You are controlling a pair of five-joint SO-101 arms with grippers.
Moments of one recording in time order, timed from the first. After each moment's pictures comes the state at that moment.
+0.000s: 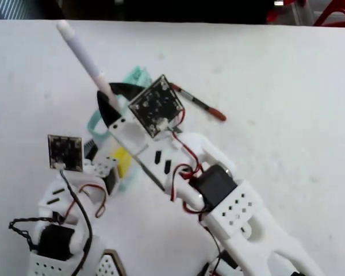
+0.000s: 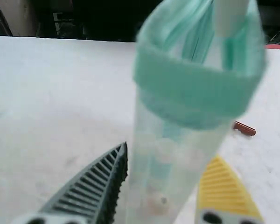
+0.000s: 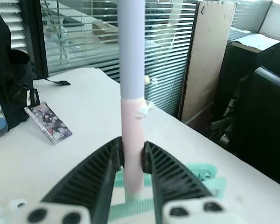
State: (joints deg) left arm 5.0 -99.1 80.0 51.2 9.7; right arm -45.8 -41.0 30.2 28.4 8.8
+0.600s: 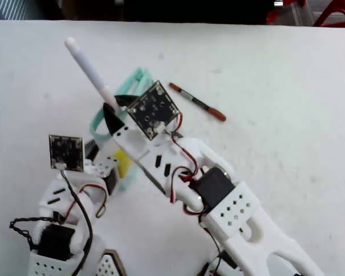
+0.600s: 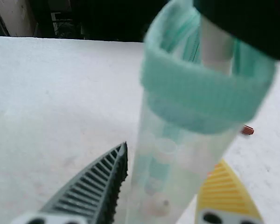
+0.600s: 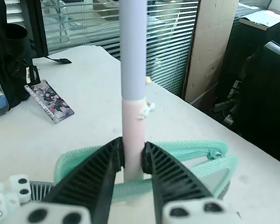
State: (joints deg) left arm 5.1 -99.2 80.1 51.2 9.7; right arm -45.7 -43.6 33.8 31.2 8.7
